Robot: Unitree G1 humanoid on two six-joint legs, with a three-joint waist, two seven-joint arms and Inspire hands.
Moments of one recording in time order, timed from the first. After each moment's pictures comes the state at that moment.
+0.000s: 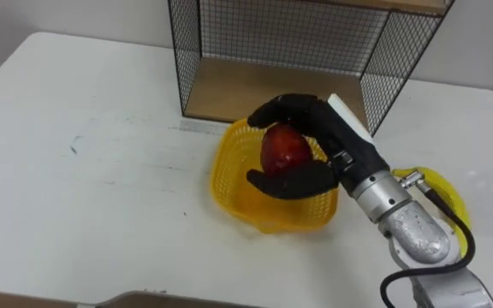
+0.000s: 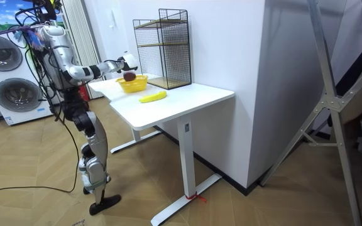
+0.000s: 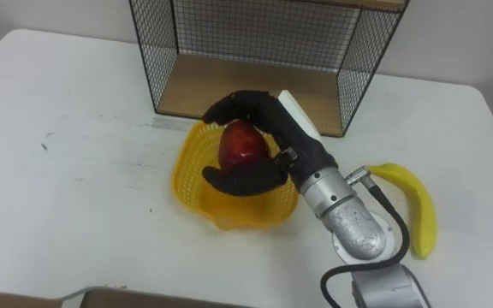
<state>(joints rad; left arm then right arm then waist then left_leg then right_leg) 0.19 0.25 -0.12 1.09 0.27 0.06 0.03 0.00 -0.35 0.22 -0.19 -0.05 -0.03 0.19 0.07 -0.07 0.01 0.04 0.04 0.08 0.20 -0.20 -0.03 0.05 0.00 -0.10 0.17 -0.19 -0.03</state>
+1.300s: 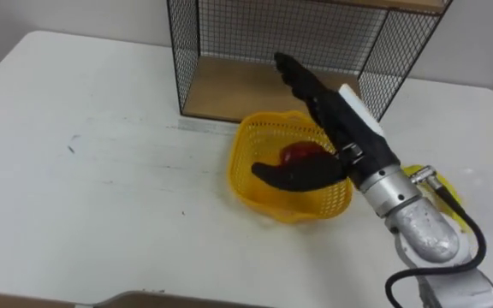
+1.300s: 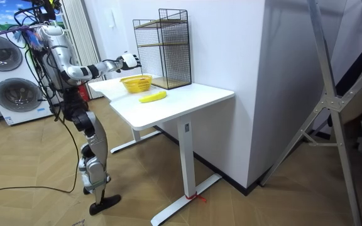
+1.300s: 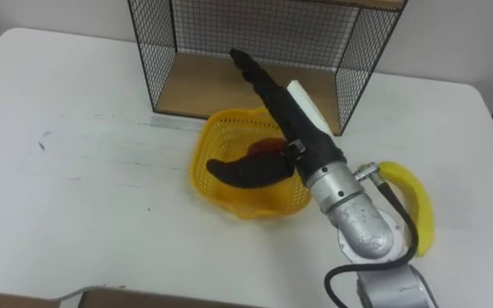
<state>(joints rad) 0.19 0.25 -0.13 1.13 0.27 0.04 0.03 0.00 -0.35 0.14 -0.29 -0.02 -0.03 0.14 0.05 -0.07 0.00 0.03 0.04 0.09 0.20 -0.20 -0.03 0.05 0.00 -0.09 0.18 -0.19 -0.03</state>
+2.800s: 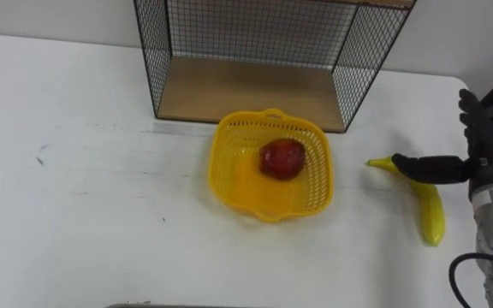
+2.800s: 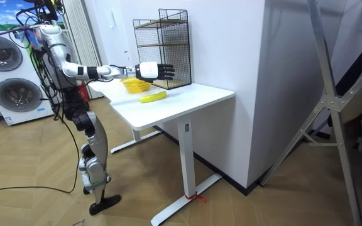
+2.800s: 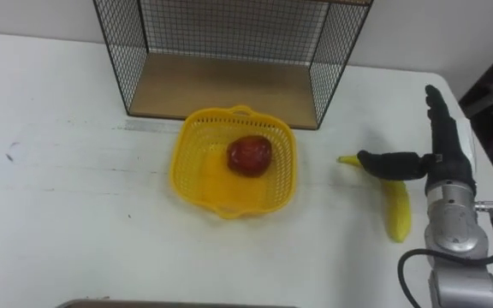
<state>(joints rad) 0.26 0.24 0.04 1.10 0.28 0.10 0.01 -0.06 -0.40 -0.22 0.25 -0.09 0.02 -0.08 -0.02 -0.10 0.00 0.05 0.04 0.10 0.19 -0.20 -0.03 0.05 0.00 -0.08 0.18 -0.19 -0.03</state>
